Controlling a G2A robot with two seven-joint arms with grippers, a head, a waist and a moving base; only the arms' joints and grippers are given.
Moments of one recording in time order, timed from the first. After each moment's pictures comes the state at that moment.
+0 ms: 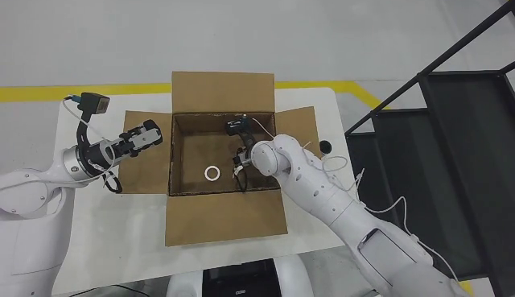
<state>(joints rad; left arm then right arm) 1.29 -1.05 -1.59 -1.70 -0.32 -0.38 -1.12 -0.90 -1.44 0.82 -1.20 -0.86 0.21 0.92</state>
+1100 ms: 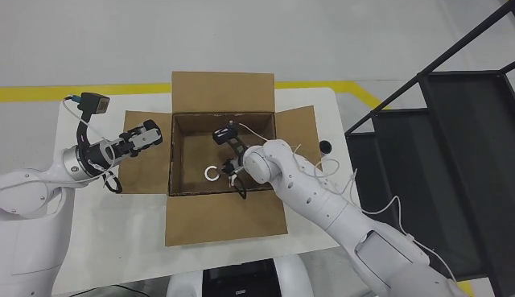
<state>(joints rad) 1.29 -1.05 -1.59 -1.70 -0.32 -0.38 -1.12 -0.89 -1.46 0.75 -1.20 -0.94 0.15 0.95</state>
